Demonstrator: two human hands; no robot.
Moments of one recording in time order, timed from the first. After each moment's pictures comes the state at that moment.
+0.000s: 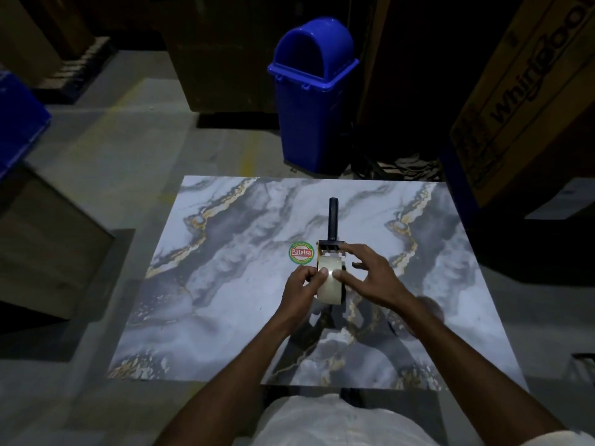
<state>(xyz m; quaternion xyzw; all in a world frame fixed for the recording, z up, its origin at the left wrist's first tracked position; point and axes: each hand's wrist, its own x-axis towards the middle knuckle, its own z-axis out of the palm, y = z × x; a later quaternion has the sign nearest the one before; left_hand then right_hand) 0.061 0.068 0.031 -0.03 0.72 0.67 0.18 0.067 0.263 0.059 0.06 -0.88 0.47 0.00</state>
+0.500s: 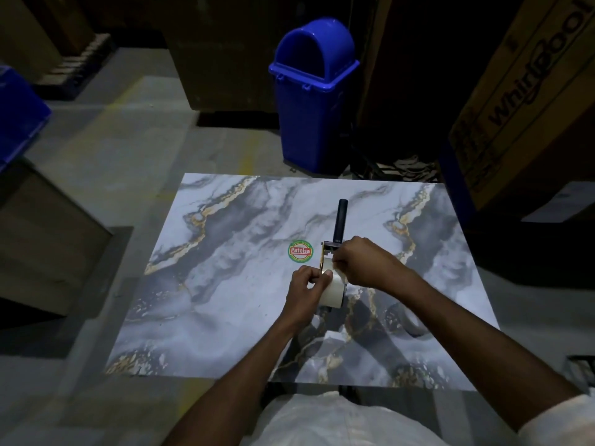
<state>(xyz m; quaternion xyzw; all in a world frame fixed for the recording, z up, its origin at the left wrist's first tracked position) 0.072 0.076 0.026 -0.02 0.76 0.63 0.14 0.033 0.243 0.109 0.19 -0.98 0.07 -0.08</state>
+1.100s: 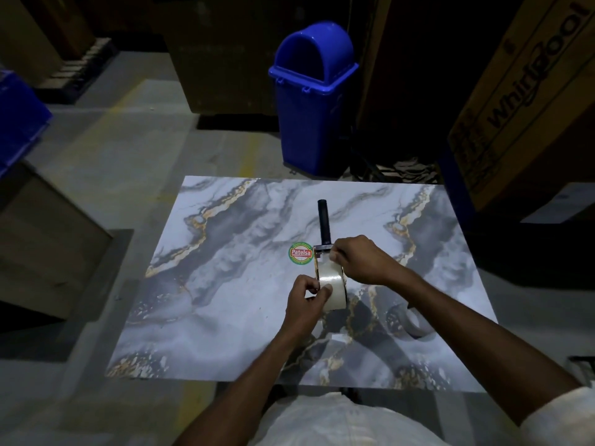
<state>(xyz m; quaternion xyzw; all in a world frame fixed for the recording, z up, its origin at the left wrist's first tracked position) 0.088 0.073 0.011 -0.03 0.75 0.65 0.13 0.032 0.239 0.116 0.11 -0.97 0.20 -0.11</state>
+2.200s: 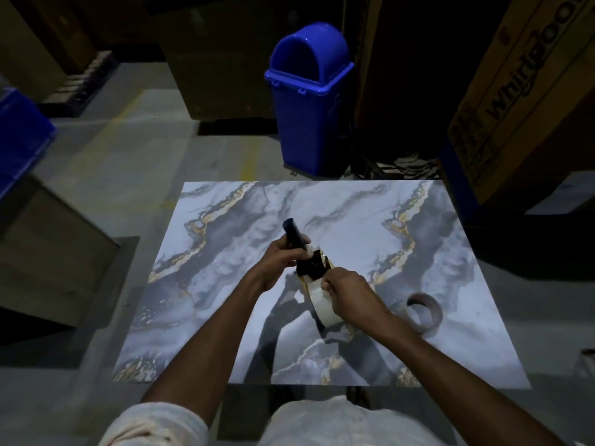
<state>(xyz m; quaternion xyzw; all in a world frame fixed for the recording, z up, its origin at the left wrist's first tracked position) -0.017 0.032 0.055 0.02 0.69 0.67 0.28 0.095 0.214 0.075 0.05 -0.96 0.27 -0.06</state>
